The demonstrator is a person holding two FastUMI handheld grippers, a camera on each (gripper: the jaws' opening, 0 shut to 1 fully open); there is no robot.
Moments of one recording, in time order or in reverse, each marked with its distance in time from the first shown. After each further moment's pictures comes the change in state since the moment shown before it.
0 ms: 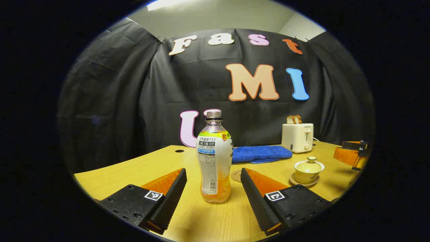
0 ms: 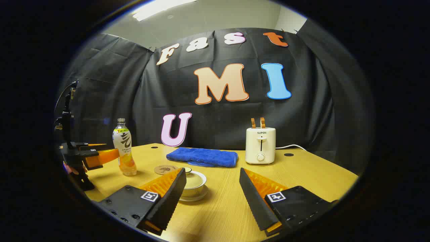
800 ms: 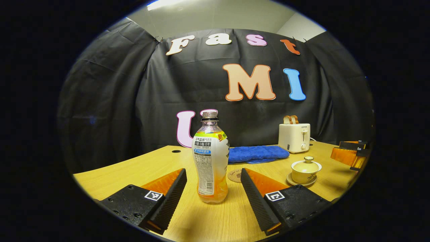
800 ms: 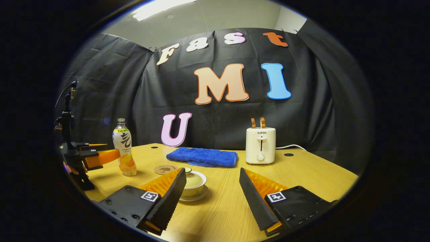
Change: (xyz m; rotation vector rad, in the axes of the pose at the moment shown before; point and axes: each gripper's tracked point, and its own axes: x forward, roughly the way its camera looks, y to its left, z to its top) left arm 0.002 -0.003 -0.001 0.000 -0.003 -0.018; right arm -0.001 0.001 0.000 0.000 -0.001 0.000
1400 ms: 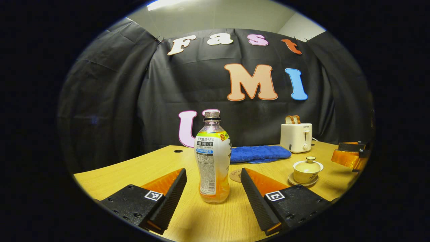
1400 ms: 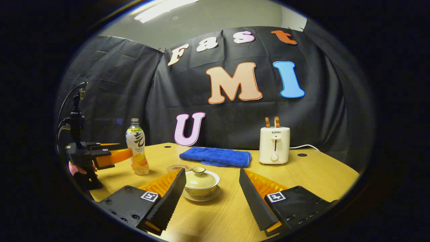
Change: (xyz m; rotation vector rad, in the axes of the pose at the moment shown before) left arm 0.000 0.003 -0.001 0.001 0.001 0.018; right arm 0.003 0.027 -0.002 0.006 0.007 0.141
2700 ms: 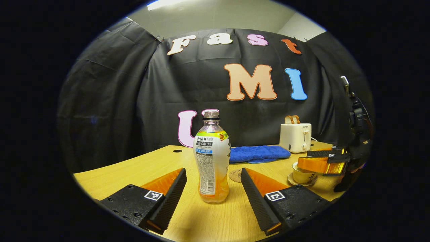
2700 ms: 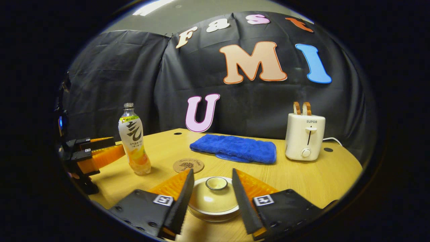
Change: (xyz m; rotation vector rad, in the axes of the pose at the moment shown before) left arm 0.001 -0.002 -0.001 -0.002 0.002 -0.005; right arm 0.086 0.038 -0.032 -0.009 0.178 0.099
